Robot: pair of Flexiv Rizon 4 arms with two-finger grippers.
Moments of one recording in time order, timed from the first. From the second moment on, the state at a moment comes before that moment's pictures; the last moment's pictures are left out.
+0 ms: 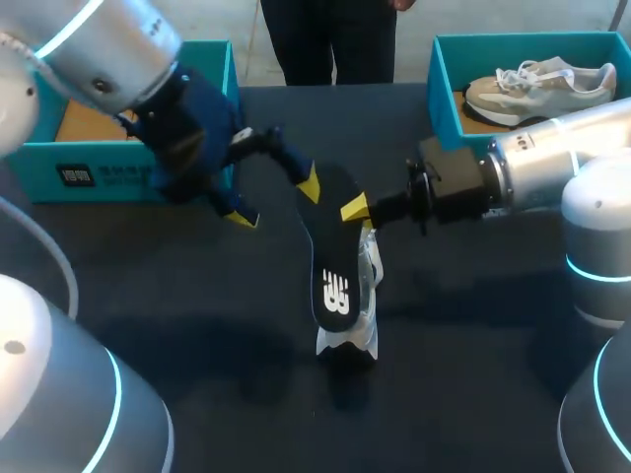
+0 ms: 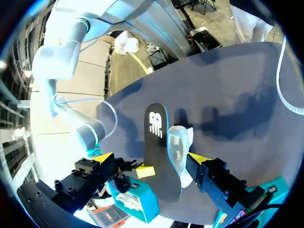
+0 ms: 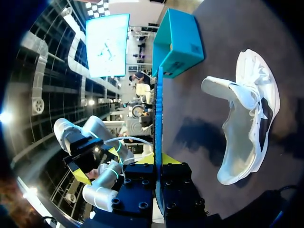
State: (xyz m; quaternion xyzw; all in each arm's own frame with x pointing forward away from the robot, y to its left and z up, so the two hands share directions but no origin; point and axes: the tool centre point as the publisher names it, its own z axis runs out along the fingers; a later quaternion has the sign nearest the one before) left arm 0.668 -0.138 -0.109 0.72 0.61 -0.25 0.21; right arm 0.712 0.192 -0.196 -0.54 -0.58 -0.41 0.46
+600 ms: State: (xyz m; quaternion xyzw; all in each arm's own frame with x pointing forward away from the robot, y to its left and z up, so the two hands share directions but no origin) left arm 0.668 -0.113 -0.104 0.67 0.59 -0.35 0.29; right arm 0.711 0.194 -0.200 -0.54 -0.57 -0.40 0.48
